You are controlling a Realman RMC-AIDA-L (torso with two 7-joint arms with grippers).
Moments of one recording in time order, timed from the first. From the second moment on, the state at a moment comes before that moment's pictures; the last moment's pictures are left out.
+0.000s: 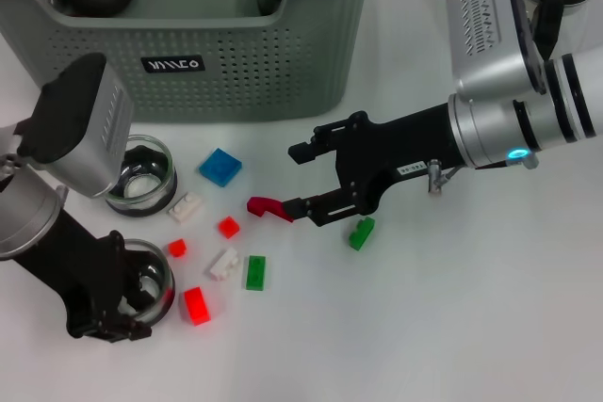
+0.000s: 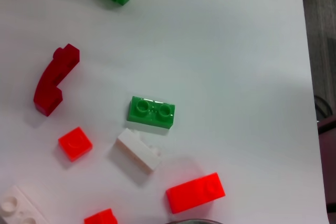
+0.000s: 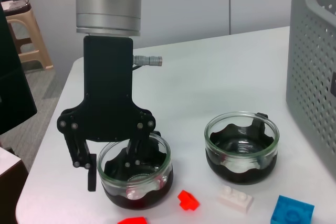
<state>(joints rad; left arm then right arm) -0.45 -2.17 1.08 1.29 2.73 1.91 -1.62 0.83 2.10 -1.29 -0.53 -1.87 -1.32 1.41</state>
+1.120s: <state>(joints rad) -0.46 -2.16 0.88 1.38 2.73 2.01 -1.60 0.83 2.10 -1.28 -0.53 -1.88 -1.32 1.40</state>
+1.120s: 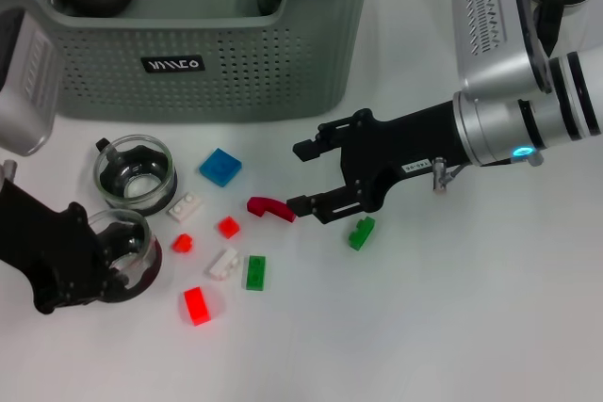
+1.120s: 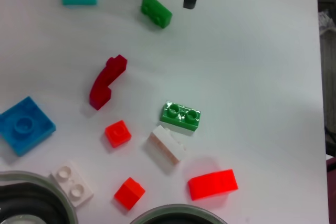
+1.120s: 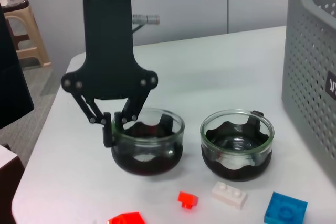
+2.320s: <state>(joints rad) -0.43 -2.07 0.50 1.33 2.14 2.05 -1.70 0.81 2.07 -1.29 -0.53 -1.91 -1.35 1.41</state>
